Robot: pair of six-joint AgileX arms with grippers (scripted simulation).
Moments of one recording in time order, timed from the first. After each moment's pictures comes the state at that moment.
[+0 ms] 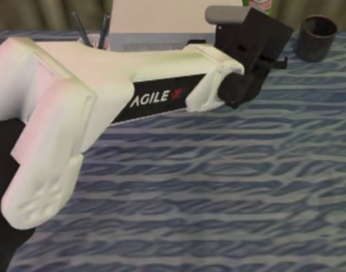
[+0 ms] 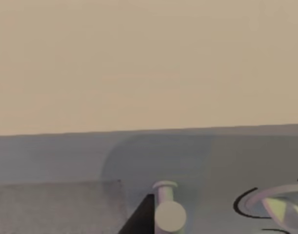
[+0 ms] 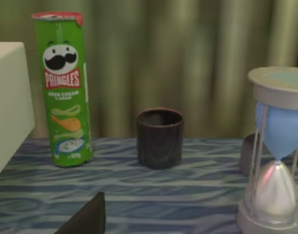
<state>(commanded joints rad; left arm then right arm) -0.80 2.31 1.80 -0.15 -0.62 -0.42 0.00 0.00 0.00 0.00 0.00 0.00</state>
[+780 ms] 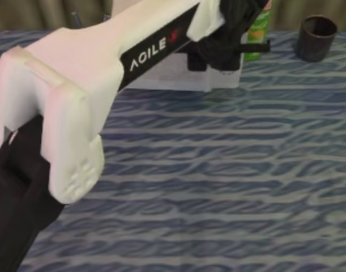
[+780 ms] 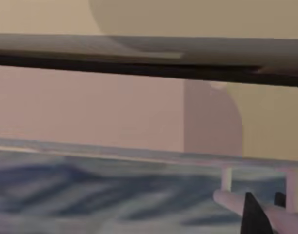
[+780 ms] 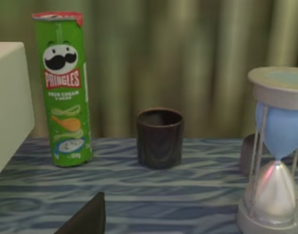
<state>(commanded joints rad) -0.72 2.51 2.45 -1.09 -0.35 -0.64 0.00 0.00 0.00 0.00 0.00 0.00</state>
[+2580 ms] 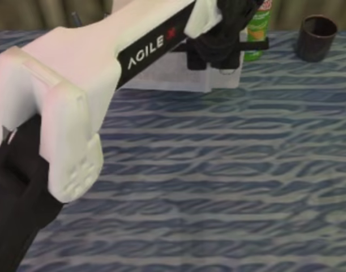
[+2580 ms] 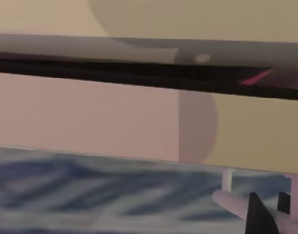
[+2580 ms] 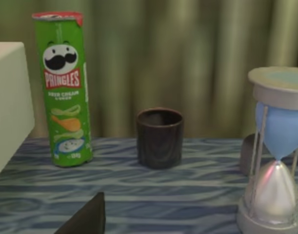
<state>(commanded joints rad) -0.72 2.51 2.46 -1.10 -0.33 -0.64 0.00 0.00 0.00 0.00 0.00 0.00</state>
